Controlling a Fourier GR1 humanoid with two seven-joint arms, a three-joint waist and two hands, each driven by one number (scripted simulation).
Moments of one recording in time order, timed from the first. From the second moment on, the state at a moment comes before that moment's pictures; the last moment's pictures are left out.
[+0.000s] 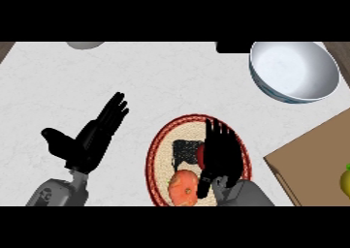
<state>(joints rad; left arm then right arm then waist) -0.16 0.26 -0.31 -1.53 0.39 0.10 0.08 -0.29 -0.02 0.58 -1.55 0.91 0.27 1.08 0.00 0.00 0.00</state>
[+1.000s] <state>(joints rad) -0.12 0.18 -0.23 -1.56 0.30 0.02 0.11 -0.30 -0.01 0.56 -1.43 0.99 0.17 0.95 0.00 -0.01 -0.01</state>
